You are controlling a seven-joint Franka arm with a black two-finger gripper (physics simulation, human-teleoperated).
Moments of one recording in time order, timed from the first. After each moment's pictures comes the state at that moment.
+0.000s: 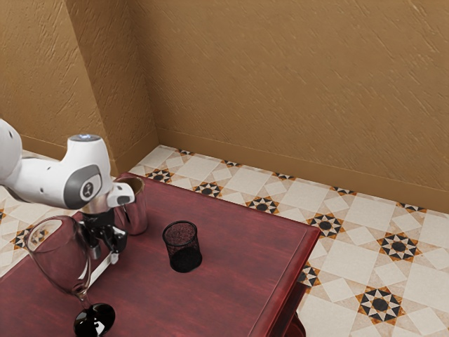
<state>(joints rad) -0.16 0.15 0.36 -2.37 -0.01 2.34 0.05</state>
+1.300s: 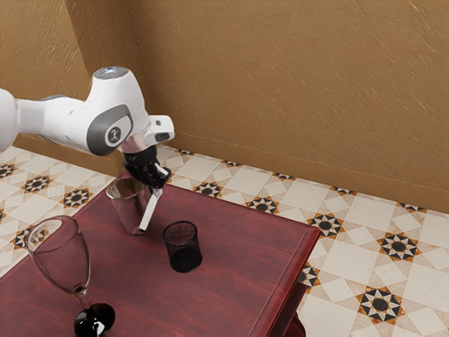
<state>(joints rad) -0.34 0.04 0.35 -2.12 0.01 2.28 0.02</state>
